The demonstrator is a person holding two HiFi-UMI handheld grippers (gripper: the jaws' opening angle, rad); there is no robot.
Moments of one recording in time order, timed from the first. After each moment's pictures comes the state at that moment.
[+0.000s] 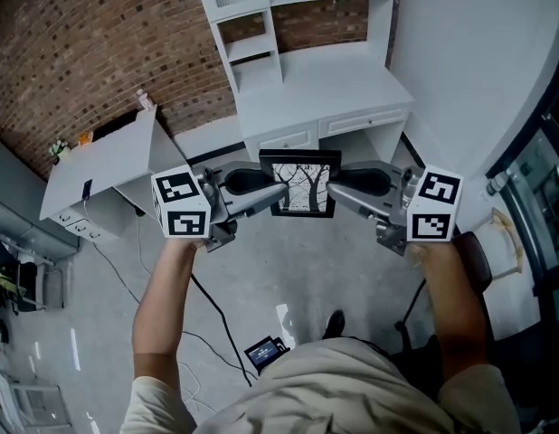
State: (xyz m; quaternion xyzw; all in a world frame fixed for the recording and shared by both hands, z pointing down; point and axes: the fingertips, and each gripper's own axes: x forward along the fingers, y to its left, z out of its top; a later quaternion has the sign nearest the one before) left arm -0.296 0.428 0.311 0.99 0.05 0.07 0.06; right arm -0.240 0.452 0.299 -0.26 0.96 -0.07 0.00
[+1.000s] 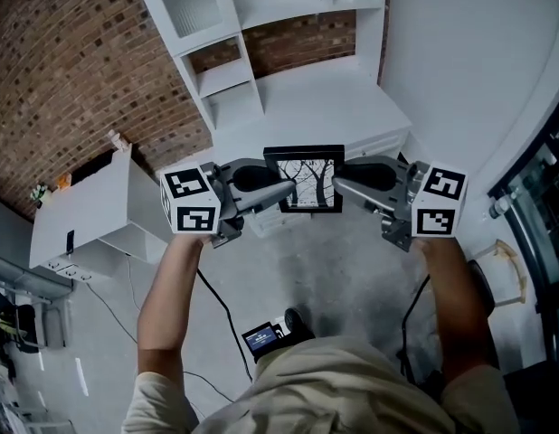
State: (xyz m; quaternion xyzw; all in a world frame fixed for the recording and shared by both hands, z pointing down) left arm -0.119 0.166 0.322 0.99 0.09 0.09 0.05; right arm -0.066 0.193 0.303 -0.30 0.95 -0.07 0.01
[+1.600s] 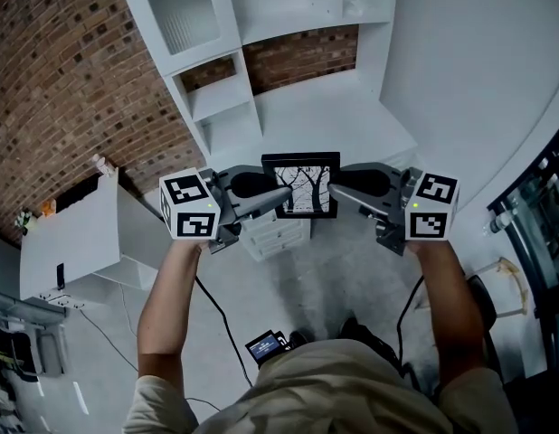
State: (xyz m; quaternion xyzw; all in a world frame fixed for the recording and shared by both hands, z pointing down) left arm -0.134 -0.005 0.328 0.99 0.10 0.08 0.06; right arm -0.083 0.023 0.310 -0.32 0.94 -0.08 0.00
